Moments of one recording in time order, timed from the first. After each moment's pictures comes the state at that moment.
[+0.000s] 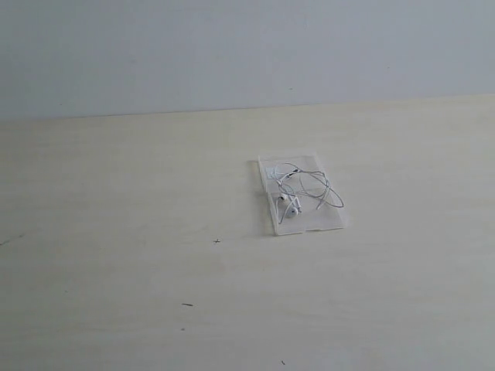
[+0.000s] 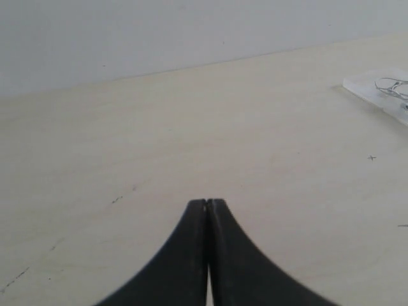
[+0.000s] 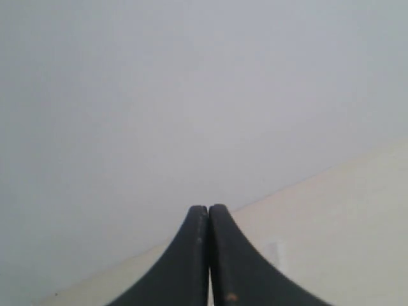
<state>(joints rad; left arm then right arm) 0.06 0.01 0.00 -0.30 0.37 0.34 0.19 0.01 -0.03 1.73 0.05 -1.20</state>
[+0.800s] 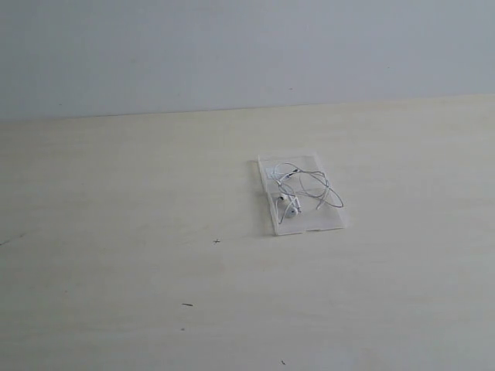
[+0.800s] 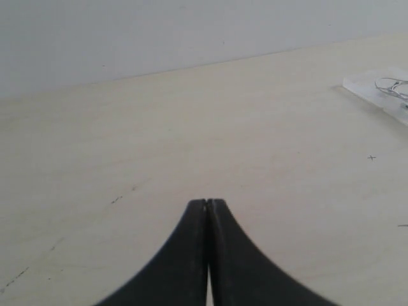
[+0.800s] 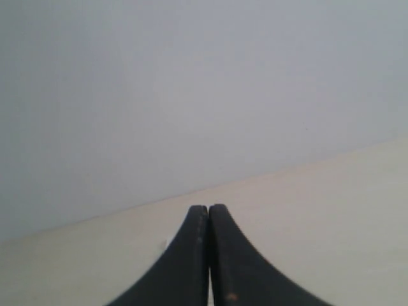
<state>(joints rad) 0.06 0.01 0.00 -0.30 0.37 0.34 0.18 0.01 -0.01 0.23 0.07 0.08</state>
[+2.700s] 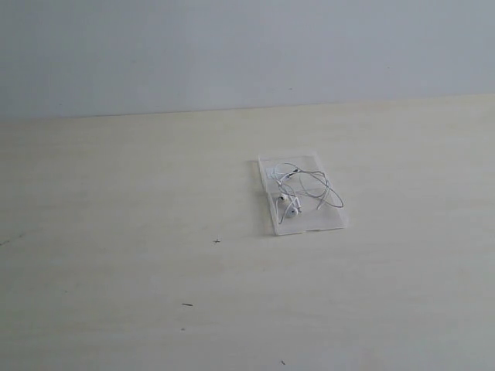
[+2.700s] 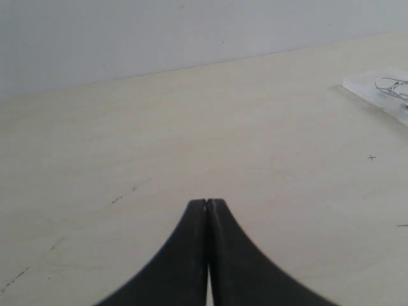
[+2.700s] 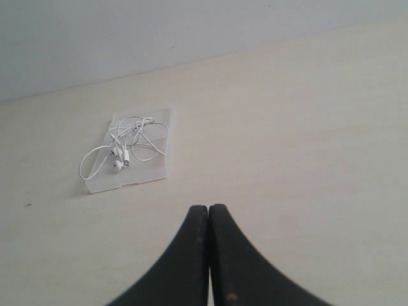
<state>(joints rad) 0.06 0.01 0.00 -0.30 0.37 0.34 0.18 0.01 -0.01 -0.03 0.39 0.24</state>
